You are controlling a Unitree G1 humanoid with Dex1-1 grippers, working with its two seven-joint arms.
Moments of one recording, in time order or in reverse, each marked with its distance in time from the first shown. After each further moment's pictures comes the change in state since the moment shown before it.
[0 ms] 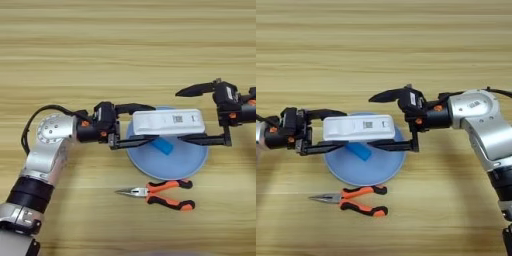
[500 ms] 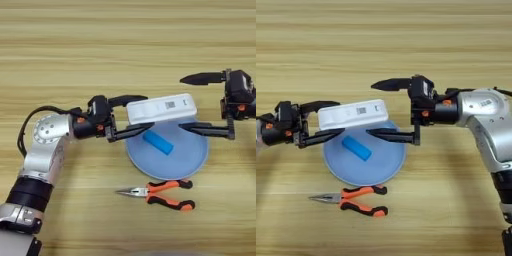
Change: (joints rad) left arm 0.000 -0.011 0.053 0.029 0.002 -0.025 0.075; right arm 0.033 0.022 -0.104 -0.055 0.112 0.022 -0.044
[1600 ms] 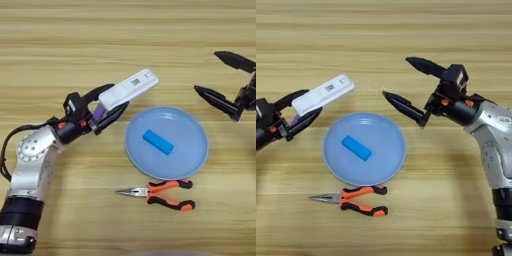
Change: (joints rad) left arm 0.158 -0.019 0.127 -0.075 0.047 -0.005 0.324; right arm 0.120 0.129 -0.197 0.040 0.069 -0.110 -0.281
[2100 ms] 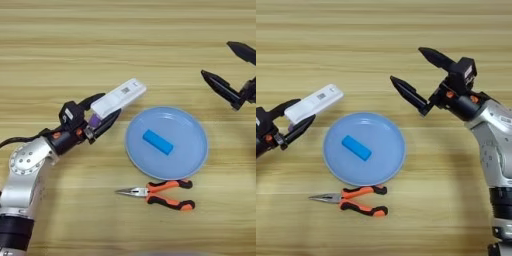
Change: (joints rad) left arm 0.112 0.034 -0.003 -0.123 0.077 0.115 0.145; right arm -0.016 0.029 -0.022 0.006 -0.001 -0.024 -0.113
